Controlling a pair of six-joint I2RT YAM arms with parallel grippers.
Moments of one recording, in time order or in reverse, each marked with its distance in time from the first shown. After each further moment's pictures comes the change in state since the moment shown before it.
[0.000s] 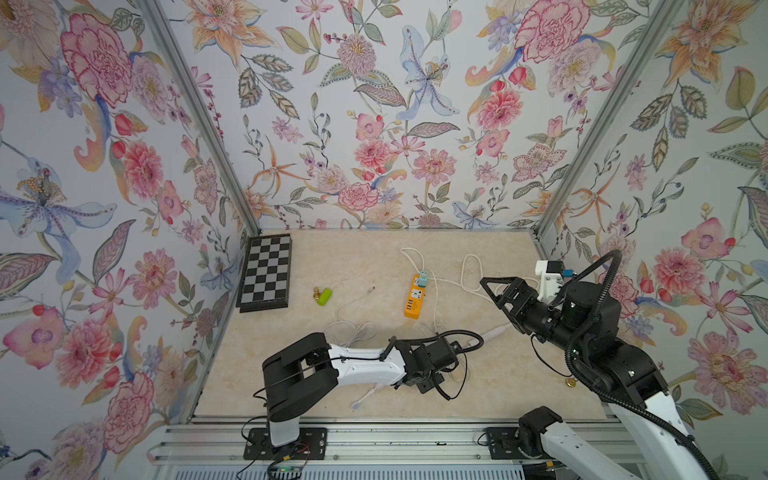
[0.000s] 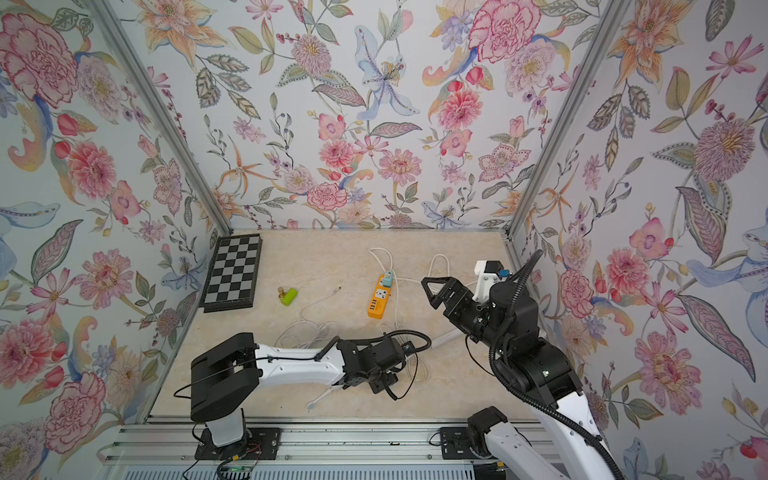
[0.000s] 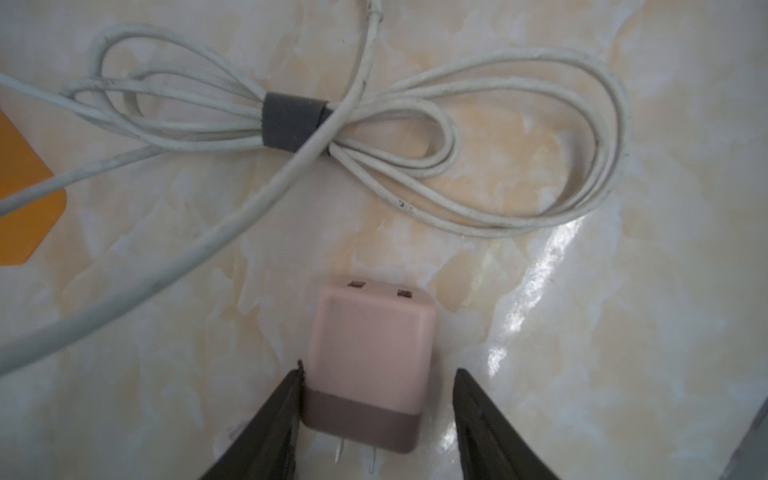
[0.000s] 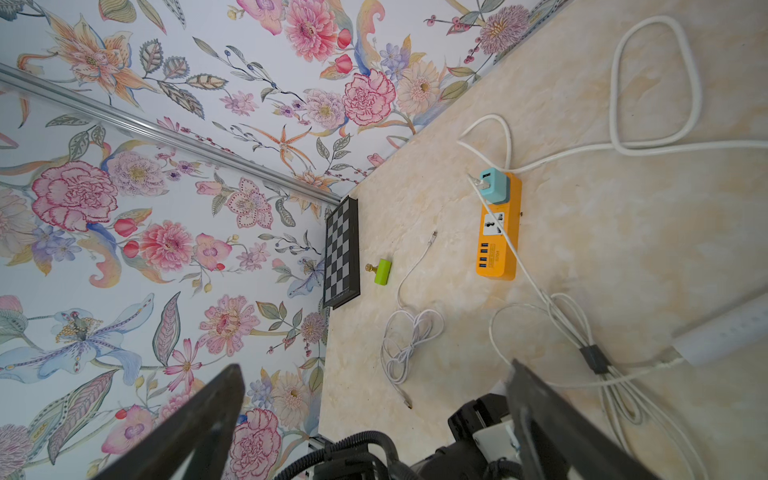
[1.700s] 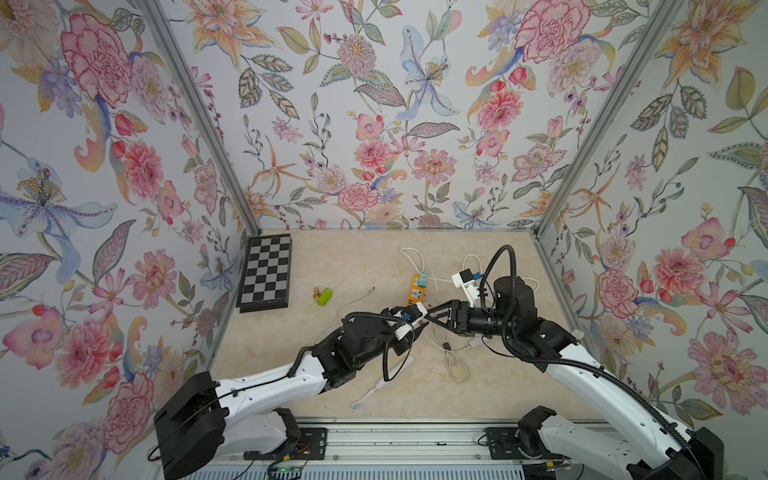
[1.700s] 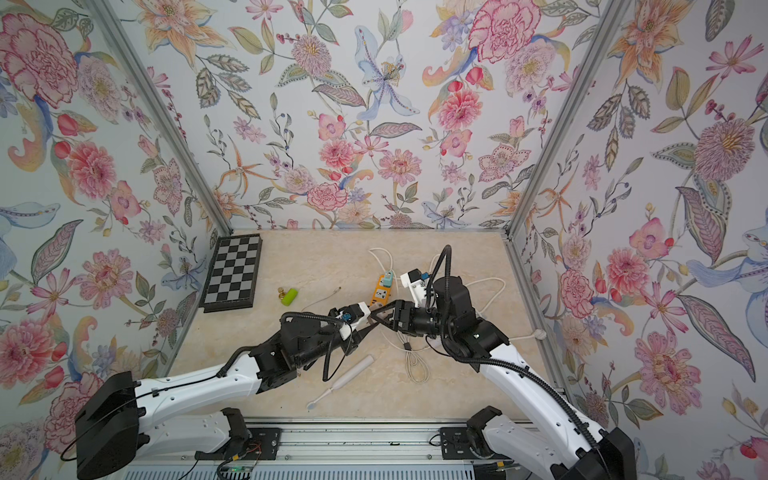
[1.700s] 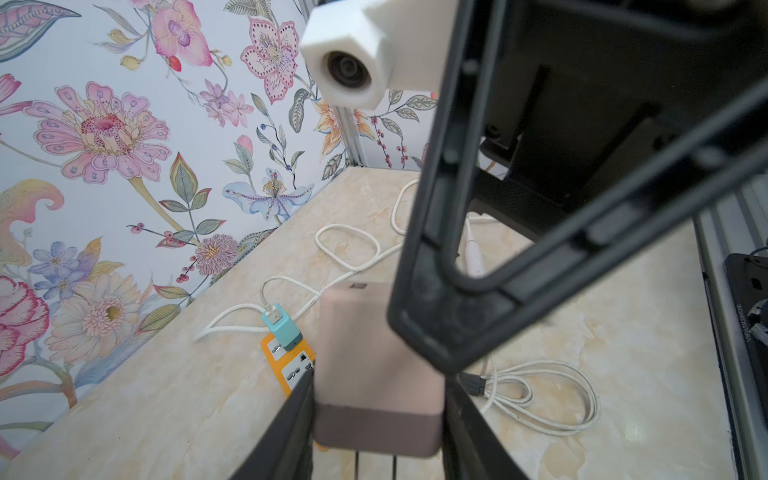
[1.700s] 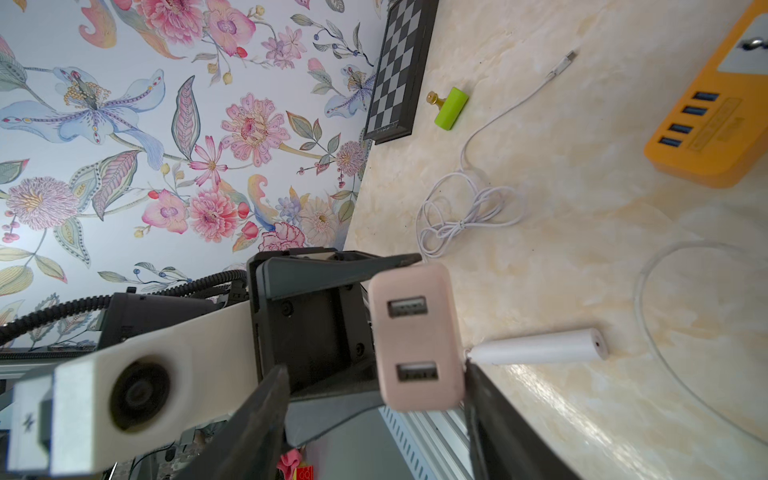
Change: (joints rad) left arm 0.234 -0.612 -0.439 0.761 0.158 0.294; right arm 0.120 0.272 -0.275 0.441 -0.497 -0.143
